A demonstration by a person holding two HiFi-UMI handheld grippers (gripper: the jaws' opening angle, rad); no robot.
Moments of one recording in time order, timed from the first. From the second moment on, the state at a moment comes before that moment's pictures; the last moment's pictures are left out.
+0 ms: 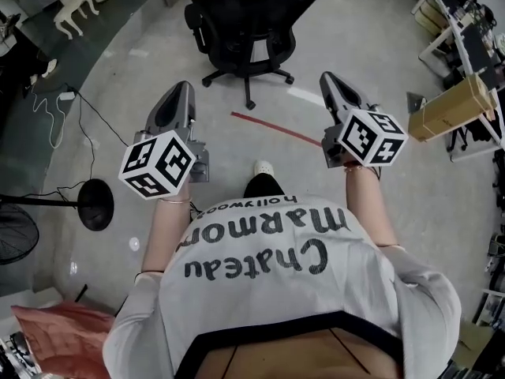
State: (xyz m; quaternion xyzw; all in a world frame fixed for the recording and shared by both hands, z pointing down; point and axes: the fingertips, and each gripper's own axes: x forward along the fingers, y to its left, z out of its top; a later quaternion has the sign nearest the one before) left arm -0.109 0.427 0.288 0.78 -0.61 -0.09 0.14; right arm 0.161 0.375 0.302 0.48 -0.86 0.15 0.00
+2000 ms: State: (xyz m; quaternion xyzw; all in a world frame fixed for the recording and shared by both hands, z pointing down) left arm -0.116 0.077 0.298 0.75 -0.64 -0.09 0.15; right arm 0.188 0.000 0.330 0.43 -0.88 0.23 0.00
